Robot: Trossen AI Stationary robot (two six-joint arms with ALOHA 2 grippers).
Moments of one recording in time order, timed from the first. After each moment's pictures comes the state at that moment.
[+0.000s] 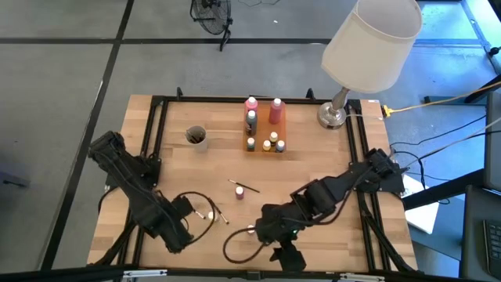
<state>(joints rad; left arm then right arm) -0.78 1.65 1.61 -1.56 0.11 -1.42 0.55 2.00 2.17 -1.06 -0.29 0.46</state>
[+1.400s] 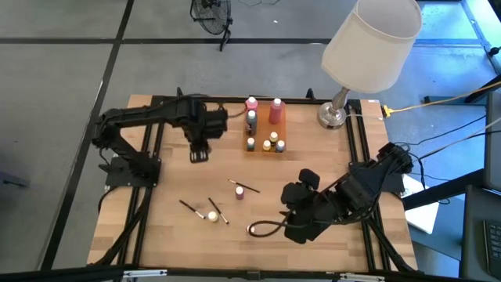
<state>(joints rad) 0.17 1.55 1.63 -1.57 -0.11 -0.02 0.63 1.85 2.17 -1.43 0.41 0.86</state>
